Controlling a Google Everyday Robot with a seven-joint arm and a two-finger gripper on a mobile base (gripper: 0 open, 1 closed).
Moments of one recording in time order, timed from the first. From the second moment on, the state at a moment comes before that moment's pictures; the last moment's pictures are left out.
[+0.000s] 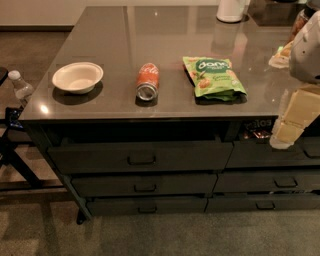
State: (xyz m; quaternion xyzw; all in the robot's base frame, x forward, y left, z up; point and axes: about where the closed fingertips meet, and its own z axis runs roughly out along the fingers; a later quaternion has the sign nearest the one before) arm 0.438 -0.217 0.976 -0.60 0.78 -0.03 0.16
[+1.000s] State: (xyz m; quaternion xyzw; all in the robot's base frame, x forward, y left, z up) arm 0.401 -0.189 0.909 -0.61 0.78 0.02 0.14
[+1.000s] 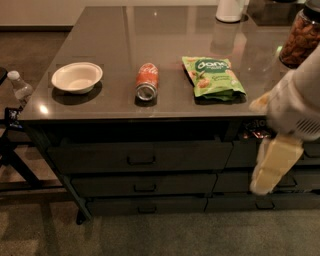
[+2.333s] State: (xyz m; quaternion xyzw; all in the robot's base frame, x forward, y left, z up) arm 0.420 -0.139 0.752 -0.61 0.78 0.07 0.12
